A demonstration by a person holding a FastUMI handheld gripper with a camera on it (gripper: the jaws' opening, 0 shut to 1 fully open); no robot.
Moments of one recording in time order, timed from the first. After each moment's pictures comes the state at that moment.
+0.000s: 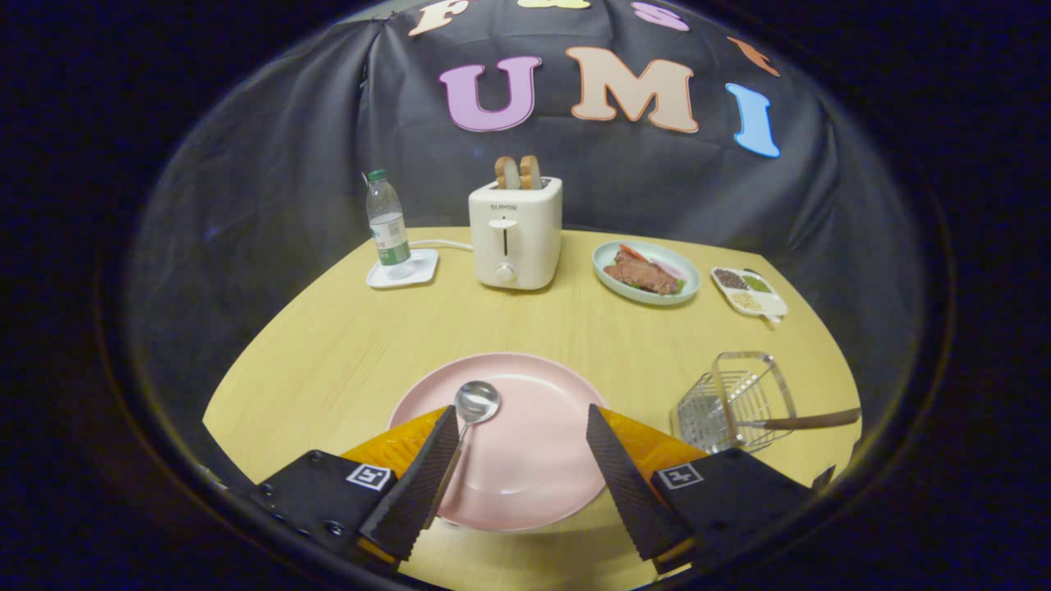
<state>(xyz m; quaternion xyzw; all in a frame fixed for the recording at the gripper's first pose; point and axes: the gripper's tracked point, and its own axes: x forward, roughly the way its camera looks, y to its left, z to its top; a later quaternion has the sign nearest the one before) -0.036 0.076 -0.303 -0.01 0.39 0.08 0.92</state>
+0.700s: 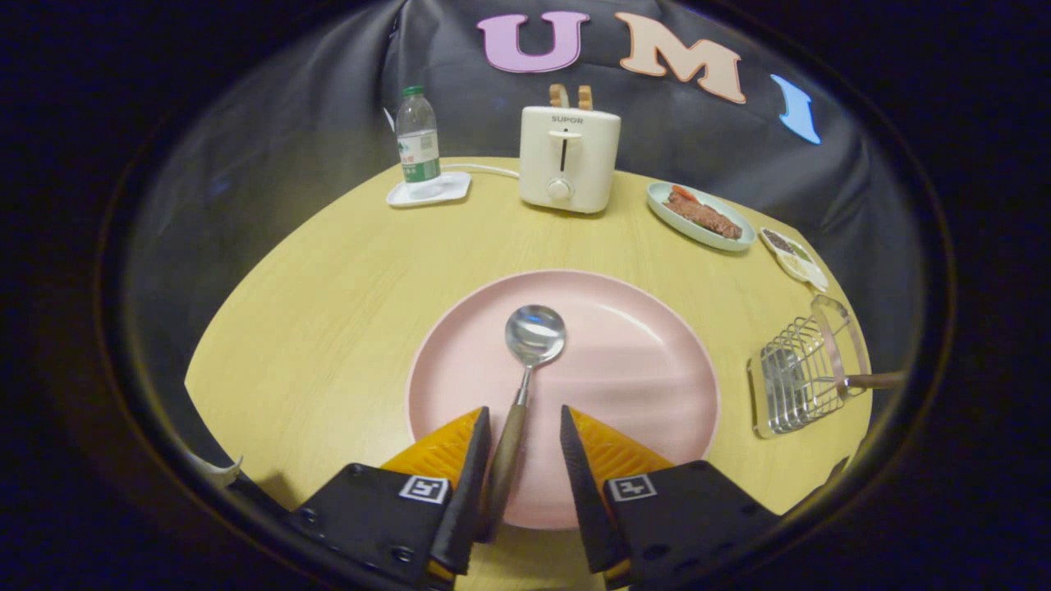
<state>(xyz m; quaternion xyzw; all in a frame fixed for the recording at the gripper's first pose) -0.073 0.114 -0.369 -0.07 0.47 0.11 0.87</state>
